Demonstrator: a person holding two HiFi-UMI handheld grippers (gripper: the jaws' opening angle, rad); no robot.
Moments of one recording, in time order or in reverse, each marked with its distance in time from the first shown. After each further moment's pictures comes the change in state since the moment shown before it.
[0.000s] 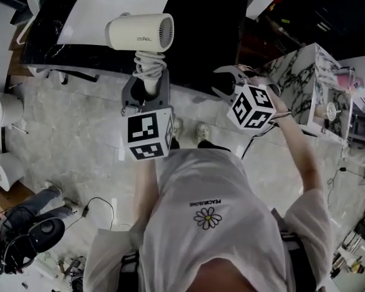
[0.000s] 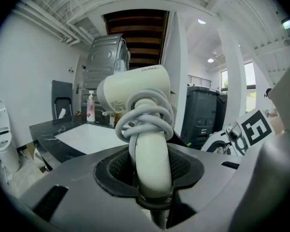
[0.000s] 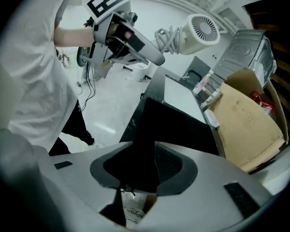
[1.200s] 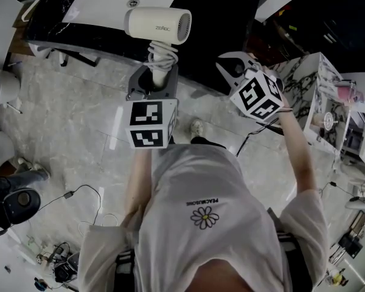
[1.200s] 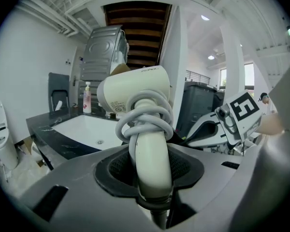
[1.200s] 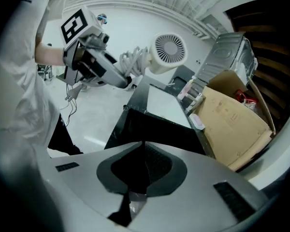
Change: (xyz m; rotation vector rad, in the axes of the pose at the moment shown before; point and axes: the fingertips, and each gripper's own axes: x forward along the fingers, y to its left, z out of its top) left arm -0.003 -0.015 -0.025 -0.026 0.083 -0.041; right arm -0.013 -0.040 0.016 0.103 -0.103 -0.110
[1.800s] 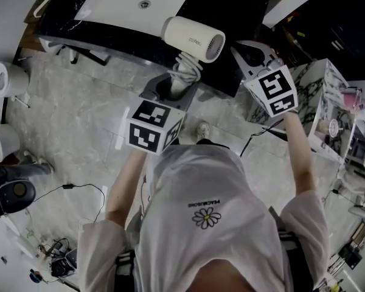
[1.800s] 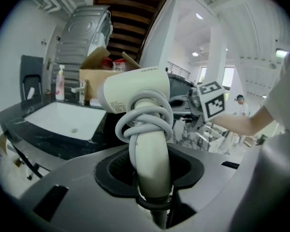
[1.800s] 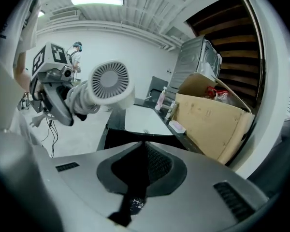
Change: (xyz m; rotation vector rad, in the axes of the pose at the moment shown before) left arm -0.018 -0.054 -0.018 0.019 0.163 -0.303; right arm -0.031 -0.058 0.020 0.284 -0.200 -0.185
